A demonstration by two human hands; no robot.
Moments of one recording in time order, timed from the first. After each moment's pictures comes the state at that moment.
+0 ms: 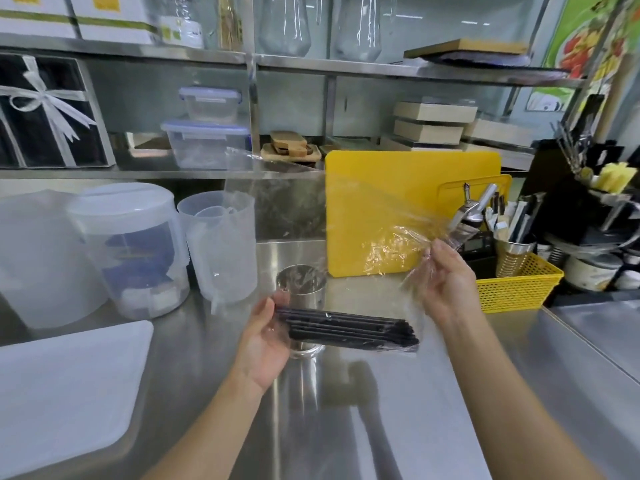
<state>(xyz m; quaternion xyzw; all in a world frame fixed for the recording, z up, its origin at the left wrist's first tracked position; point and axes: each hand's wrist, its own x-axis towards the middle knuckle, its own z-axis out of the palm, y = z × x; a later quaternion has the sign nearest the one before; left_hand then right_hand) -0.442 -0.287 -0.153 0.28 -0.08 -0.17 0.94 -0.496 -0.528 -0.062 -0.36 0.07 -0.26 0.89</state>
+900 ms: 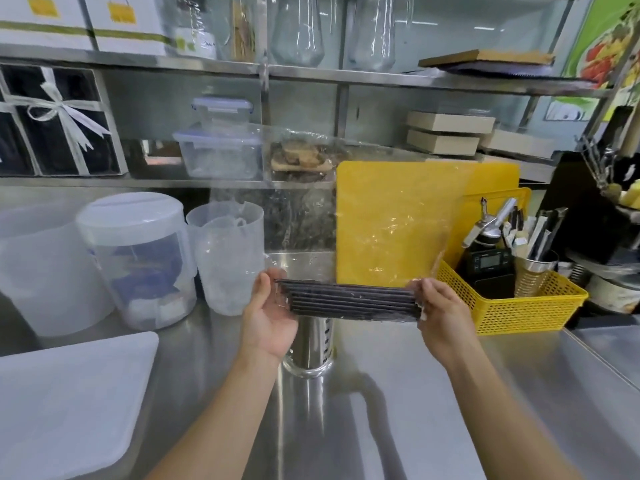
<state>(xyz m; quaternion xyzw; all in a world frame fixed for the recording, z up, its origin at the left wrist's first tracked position) -0.407 -0.302 -0.106 0.21 -0.04 -0.10 0.97 -0.479 -0.528 -0.095 -0.52 0.12 -0.21 0.82</state>
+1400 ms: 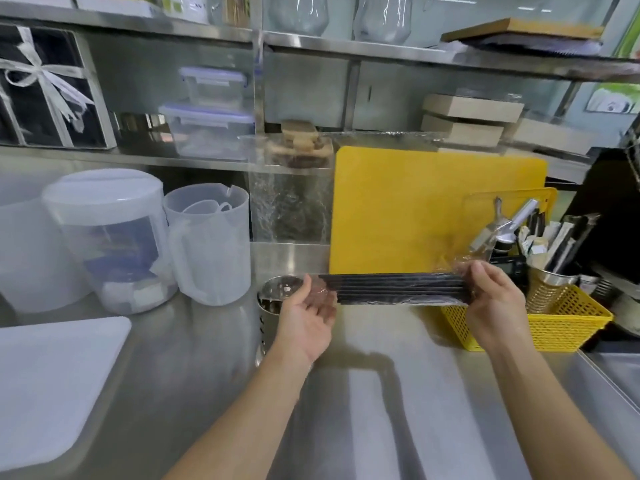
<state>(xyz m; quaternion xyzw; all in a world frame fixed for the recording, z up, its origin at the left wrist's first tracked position) -0.393 -0.397 -0.122 0.25 0.12 -0.21 0.94 -0.448 -0.633 -0.085 -0.53 0.08 -0.28 0.80</state>
